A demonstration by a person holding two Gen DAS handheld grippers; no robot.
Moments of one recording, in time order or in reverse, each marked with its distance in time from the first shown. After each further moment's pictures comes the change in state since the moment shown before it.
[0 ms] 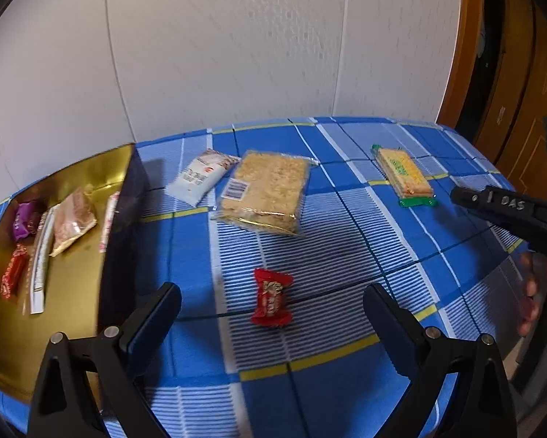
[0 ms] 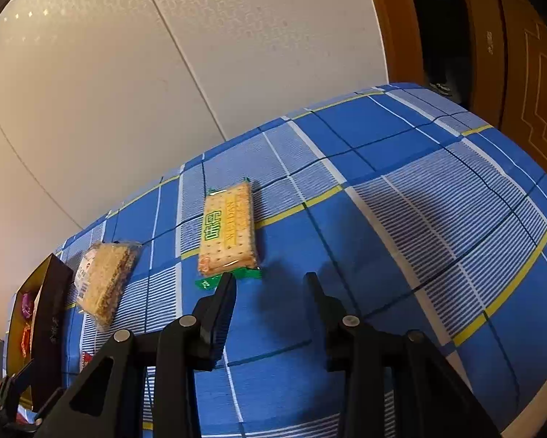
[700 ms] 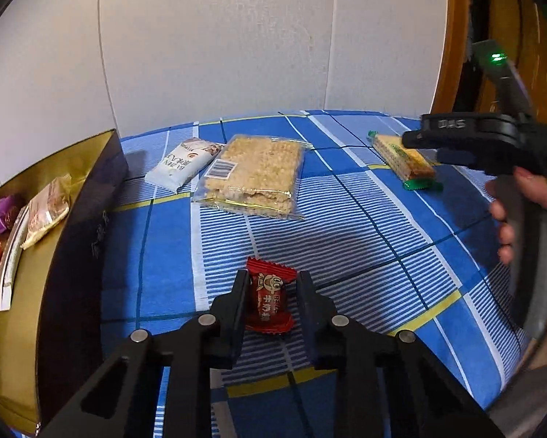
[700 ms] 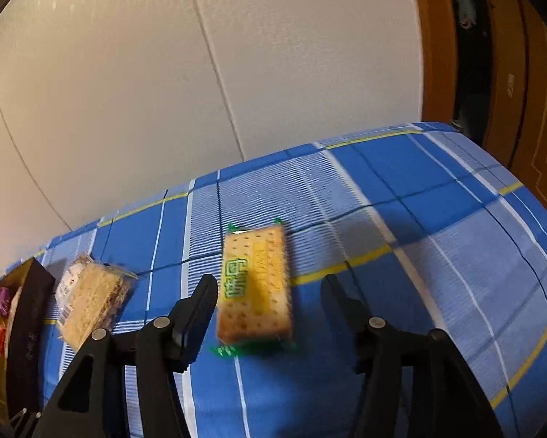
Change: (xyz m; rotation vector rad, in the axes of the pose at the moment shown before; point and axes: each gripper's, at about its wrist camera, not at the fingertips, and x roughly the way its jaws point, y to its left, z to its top) left arm 0.026 0.002 -0.027 0.021 -0.071 -0.042; right arm 0.047 0.040 0.033 -0.134 -0.038 -0.045
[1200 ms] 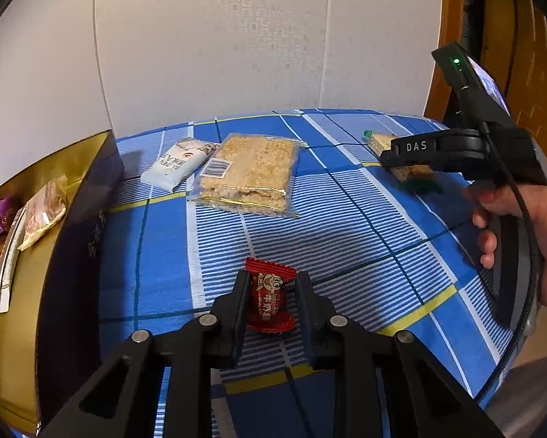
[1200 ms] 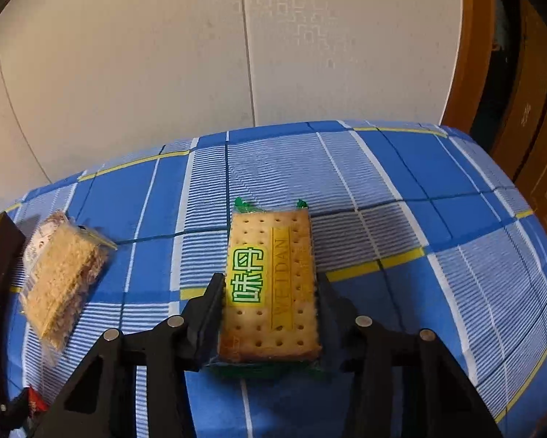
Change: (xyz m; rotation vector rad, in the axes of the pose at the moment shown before) left arm 0.001 -0.001 -0.001 0.022 0.004 -0.018; right arm 0.028 0.021 -0.008 -0.114 0.095 -0.065
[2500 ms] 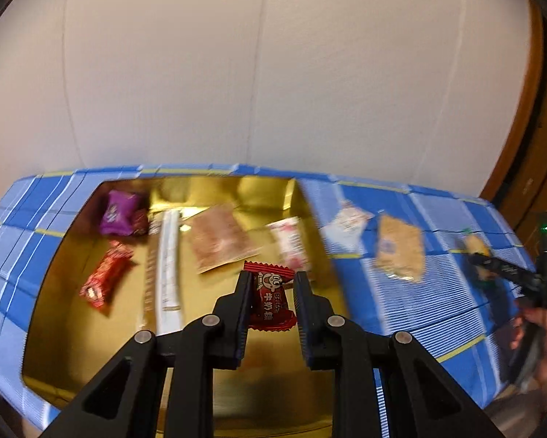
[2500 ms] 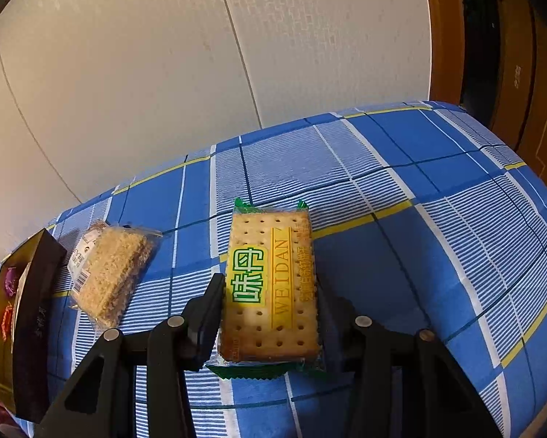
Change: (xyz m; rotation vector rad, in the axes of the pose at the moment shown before) left arm -0.093 0.172 0.021 -0.236 -0.051 0.132; right arm -0.042 0.000 -0.023 0.113 -0.026 0.087
